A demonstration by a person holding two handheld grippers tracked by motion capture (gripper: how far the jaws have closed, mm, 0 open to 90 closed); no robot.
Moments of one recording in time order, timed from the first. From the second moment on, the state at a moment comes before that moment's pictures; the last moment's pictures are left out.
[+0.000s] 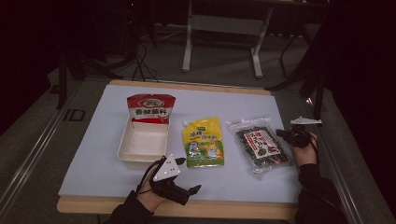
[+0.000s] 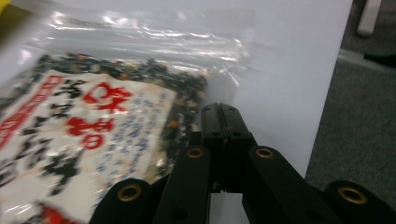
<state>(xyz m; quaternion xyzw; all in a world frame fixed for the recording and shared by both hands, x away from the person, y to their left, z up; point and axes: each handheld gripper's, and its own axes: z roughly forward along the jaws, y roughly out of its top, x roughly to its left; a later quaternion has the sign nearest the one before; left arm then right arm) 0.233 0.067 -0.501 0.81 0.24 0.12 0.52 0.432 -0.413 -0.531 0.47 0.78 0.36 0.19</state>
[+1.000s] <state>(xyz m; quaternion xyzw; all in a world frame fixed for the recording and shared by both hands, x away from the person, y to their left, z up) 0.235 0.056 -0.508 0.81 0.25 0.11 0.52 0.360 -0.390 -0.540 0.47 0.80 0.35 0.14</state>
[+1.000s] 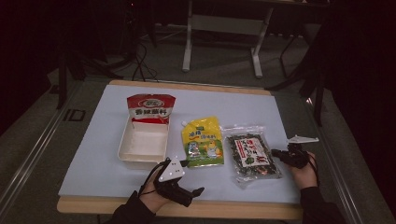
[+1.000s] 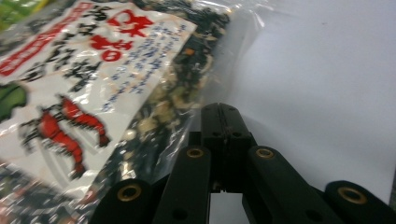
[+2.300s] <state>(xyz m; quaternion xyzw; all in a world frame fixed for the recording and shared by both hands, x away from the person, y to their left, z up) 0.302 -0.003 -0.508 0.83 0.26 0.01 0.49 0.311 -0.357 -0.506 0.40 0.79 0.40 0.22</state>
